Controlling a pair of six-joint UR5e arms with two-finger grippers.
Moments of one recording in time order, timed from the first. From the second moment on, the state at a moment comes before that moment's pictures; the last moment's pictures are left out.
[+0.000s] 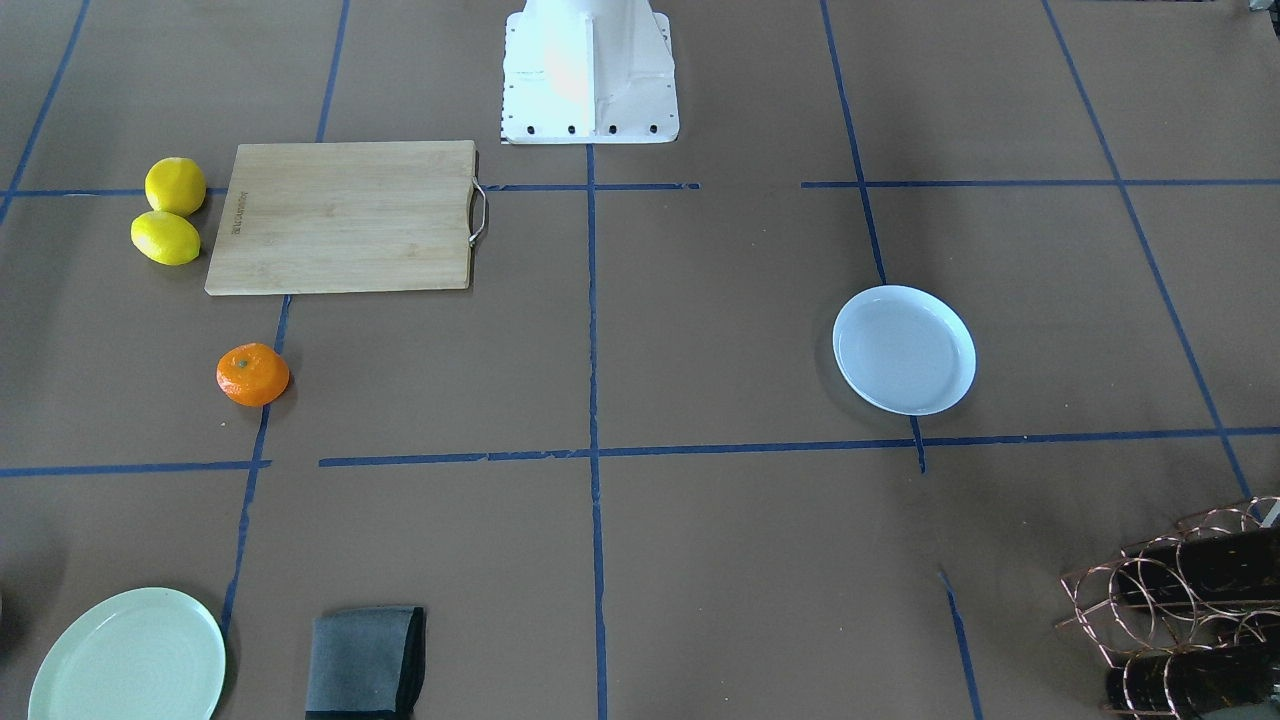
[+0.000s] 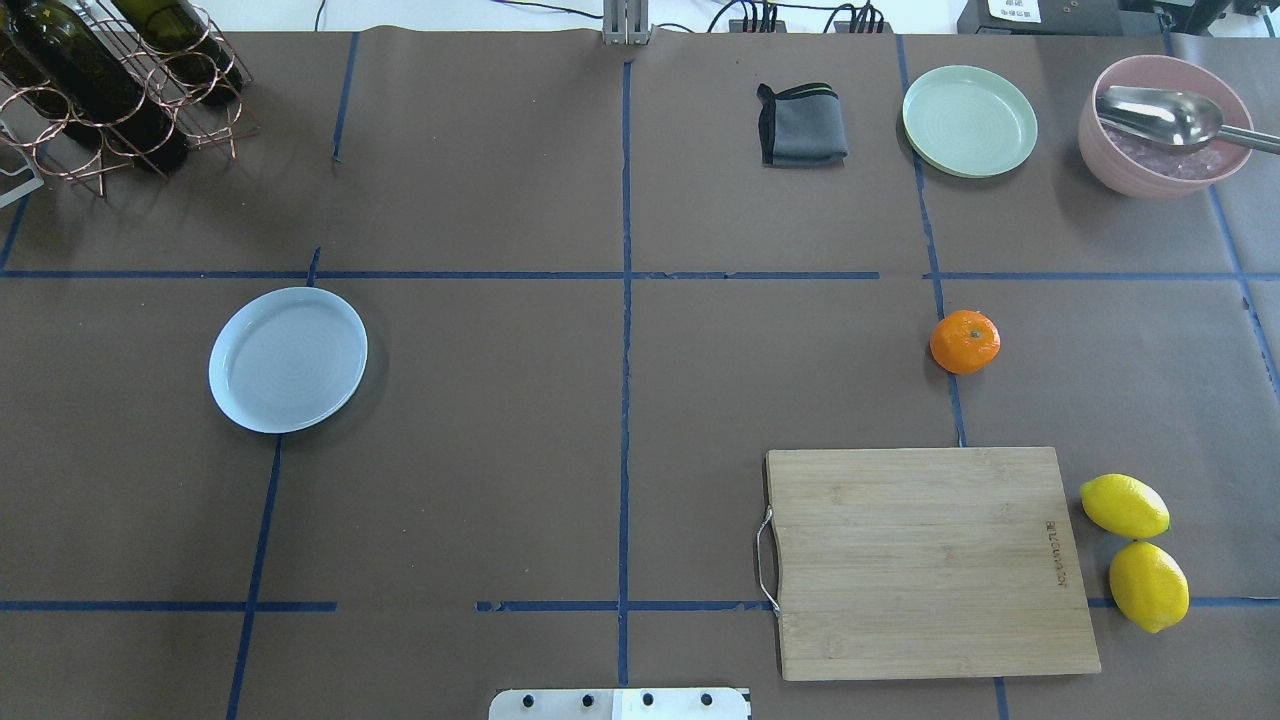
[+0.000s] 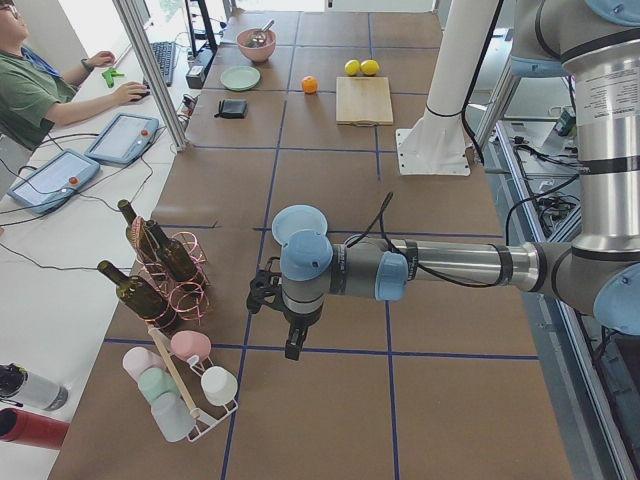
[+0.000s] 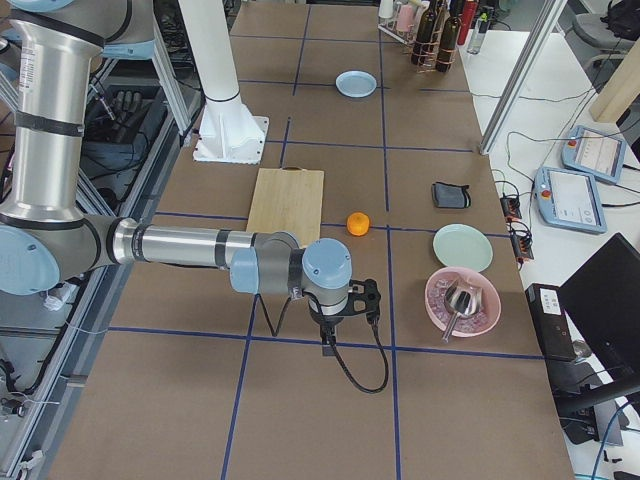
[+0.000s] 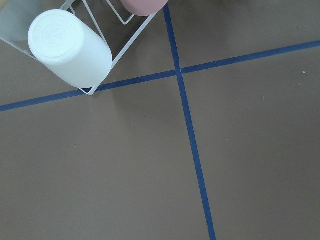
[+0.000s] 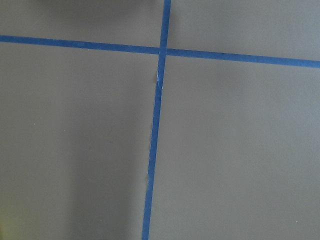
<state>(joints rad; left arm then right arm) -1.61 -1.40 -1.78 -1.63 -2.33 0.16 1.59 -1.76 1.74 -1.53 2.36 -0.08</state>
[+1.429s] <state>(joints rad) -1.53 -1.47 -1.72 -2.36 -2.18 0.11 1.58 -1.77 1.73 -1.37 2.37 -0.07</state>
